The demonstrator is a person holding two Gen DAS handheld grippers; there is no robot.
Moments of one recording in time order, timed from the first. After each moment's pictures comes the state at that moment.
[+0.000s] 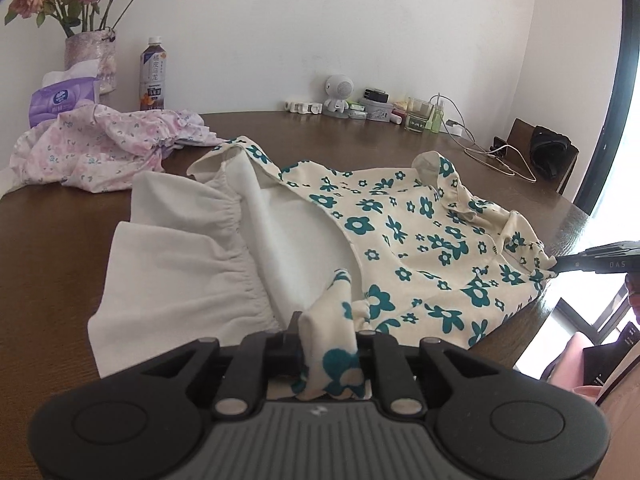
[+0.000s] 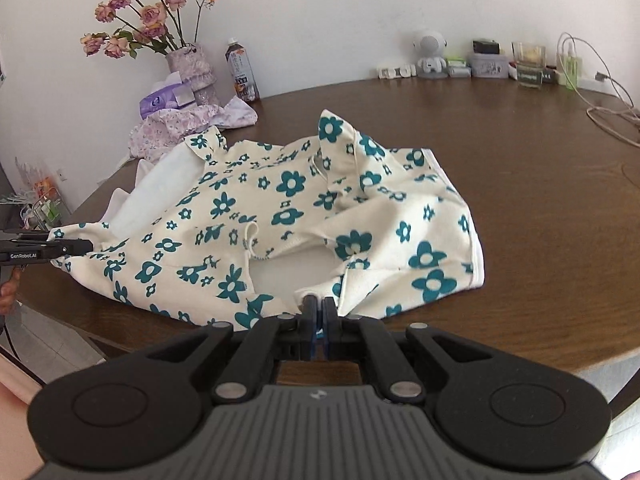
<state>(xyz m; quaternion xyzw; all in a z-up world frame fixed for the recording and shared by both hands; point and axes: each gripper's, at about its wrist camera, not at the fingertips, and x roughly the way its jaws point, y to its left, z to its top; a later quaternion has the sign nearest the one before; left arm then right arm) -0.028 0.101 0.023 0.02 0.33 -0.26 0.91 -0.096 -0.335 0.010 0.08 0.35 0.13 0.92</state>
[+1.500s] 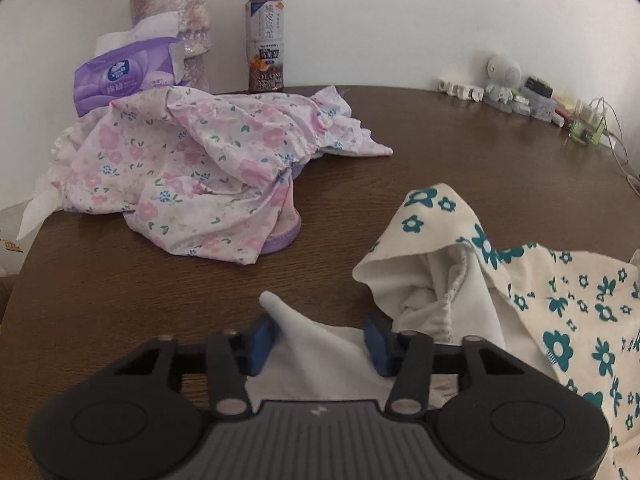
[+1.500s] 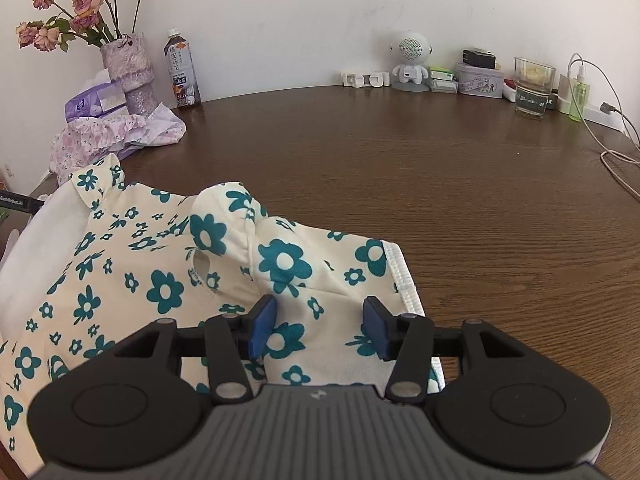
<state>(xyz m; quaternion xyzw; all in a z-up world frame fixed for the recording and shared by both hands) 0.197 0.108 0.017 0.04 0.42 -0.08 0.90 0.069 -0.344 -0.009 0.03 0.36 0.08 0.93</state>
